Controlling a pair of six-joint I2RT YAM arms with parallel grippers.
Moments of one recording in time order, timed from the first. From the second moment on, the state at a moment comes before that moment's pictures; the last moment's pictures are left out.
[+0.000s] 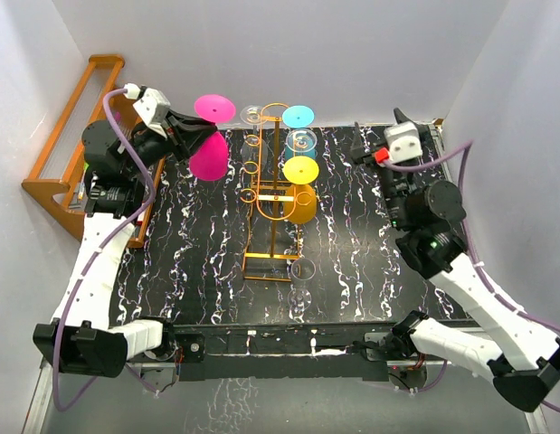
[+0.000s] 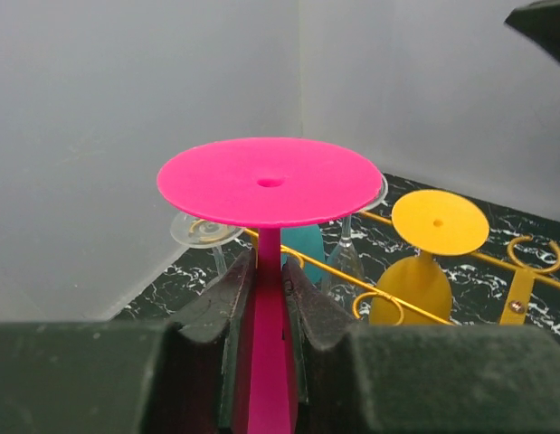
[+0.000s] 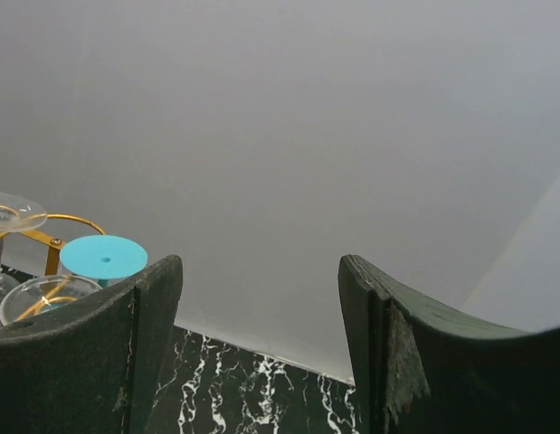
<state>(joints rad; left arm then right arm) -0.09 1.18 1.31 0.10 0.84 -0.08 0.65 0.95 1.08 0.36 0.35 -0.59</state>
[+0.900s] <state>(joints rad) -0.10 1.37 1.21 0.23 0.98 0.06 0.65 0.89 0.98 0.31 0.39 -0.50</state>
